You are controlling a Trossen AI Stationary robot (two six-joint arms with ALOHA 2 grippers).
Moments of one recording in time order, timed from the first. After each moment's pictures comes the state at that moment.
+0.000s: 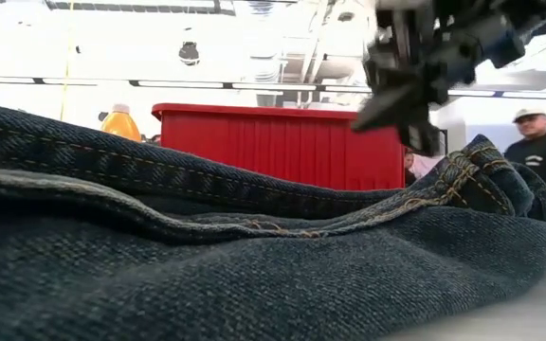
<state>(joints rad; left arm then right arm) -0.91 1.43 0.74 0.14 -0.37 -1.20 0.11 1.31 0.61 0.11 -0.02 0.94</state>
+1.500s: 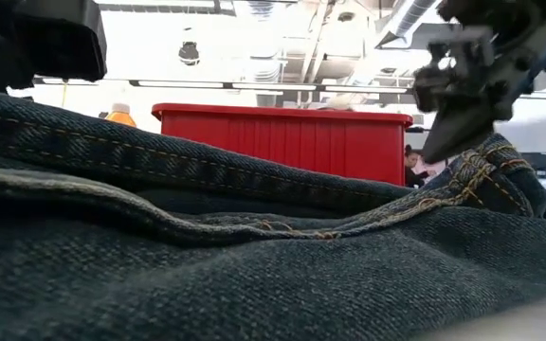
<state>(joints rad) -0.65 1.58 0.74 0.01 -0.12 -1.03 0.11 1.10 0.49 -0.14 -0.01 0.97</state>
